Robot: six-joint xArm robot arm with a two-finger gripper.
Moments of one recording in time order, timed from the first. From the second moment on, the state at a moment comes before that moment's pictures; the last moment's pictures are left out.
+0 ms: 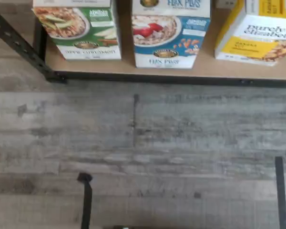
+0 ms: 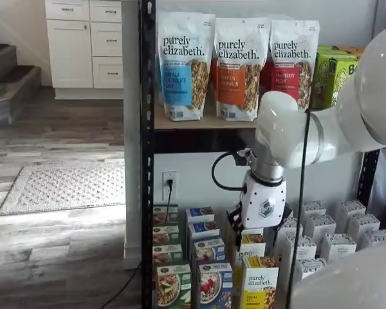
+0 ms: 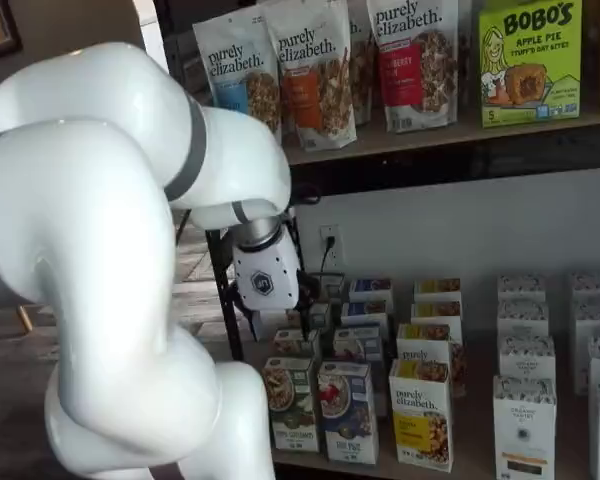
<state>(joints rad) 0.14 -0.68 -0.33 -0.02 0.88 0.16</state>
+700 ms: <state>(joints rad) 0.16 -0.50 -0.32 -0.01 0.70 0.18</state>
